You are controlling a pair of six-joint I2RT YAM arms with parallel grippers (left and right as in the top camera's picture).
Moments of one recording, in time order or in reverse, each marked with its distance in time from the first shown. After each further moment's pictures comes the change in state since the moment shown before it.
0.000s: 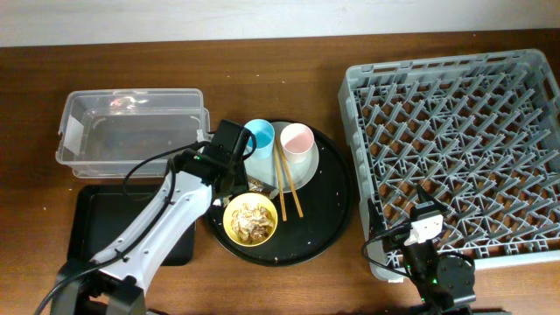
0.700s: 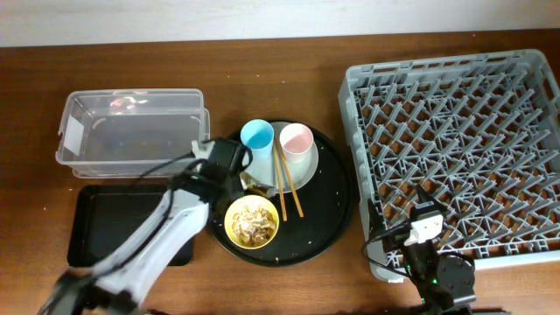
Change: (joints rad) left arm 0.003 -0.061 -0.173 0.205 -0.052 -0.033; right arm 0.000 0.000 0.000 0.000 0.000 0.000
